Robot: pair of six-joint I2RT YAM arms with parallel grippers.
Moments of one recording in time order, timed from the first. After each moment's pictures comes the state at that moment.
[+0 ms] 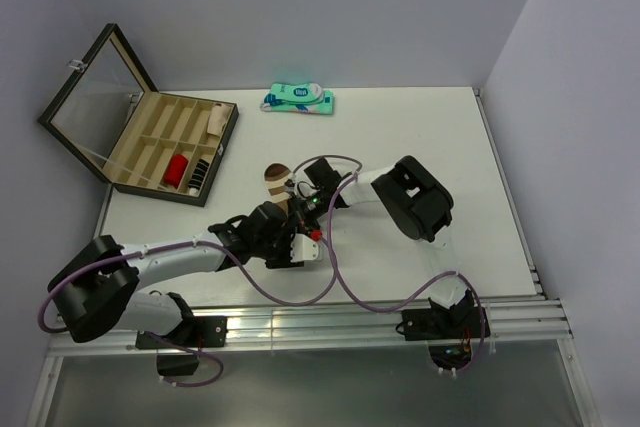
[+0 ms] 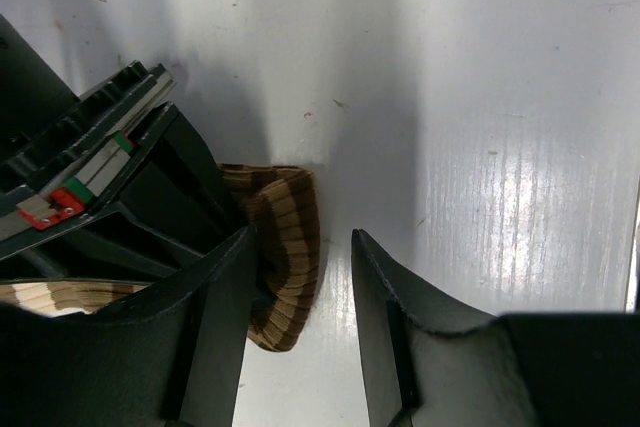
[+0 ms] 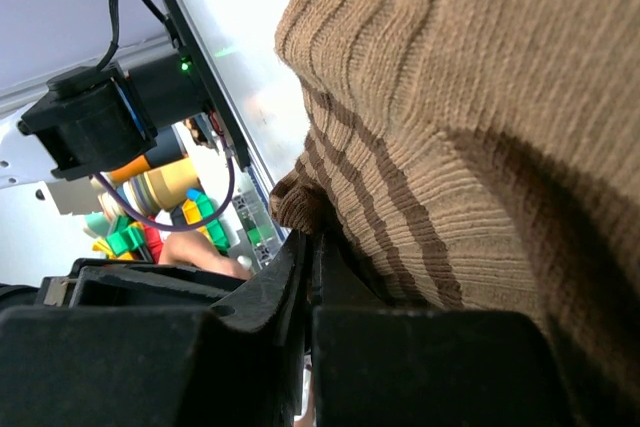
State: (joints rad) left arm -0.89 1.33 0.59 -0.11 0.26 0.69; right arm 0.68 2.16 1.20 -0.10 -1.00 0.64
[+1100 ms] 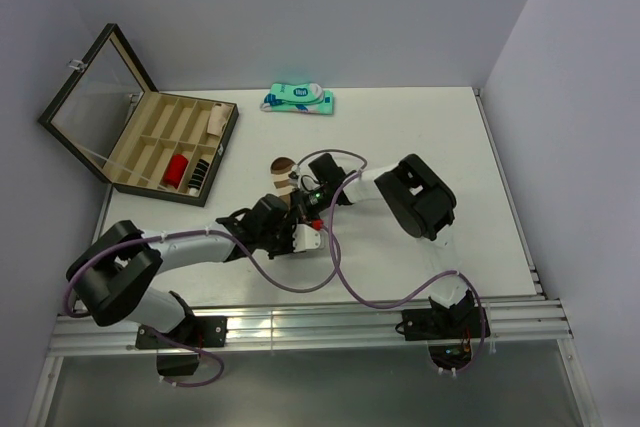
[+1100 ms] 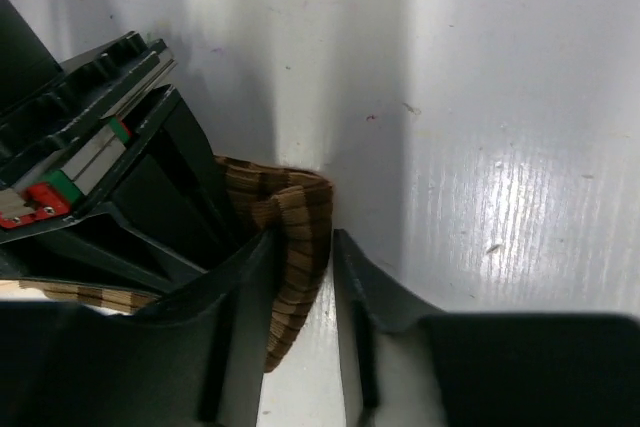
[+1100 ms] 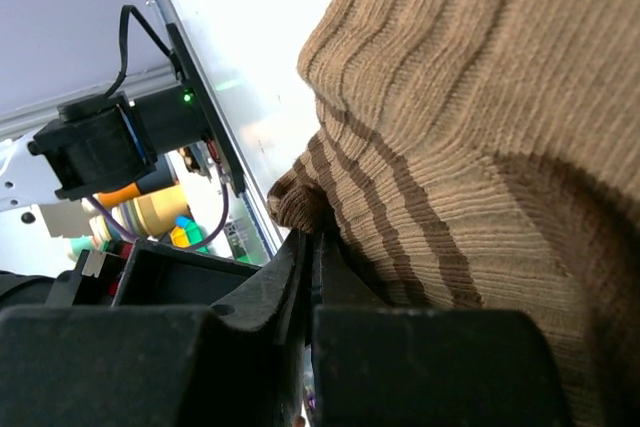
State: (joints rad) left arm -0.83 1.45 0.61 -0.03 0.26 0.69; right arm 0.65 2.16 1.20 -0.03 -0.97 0.65
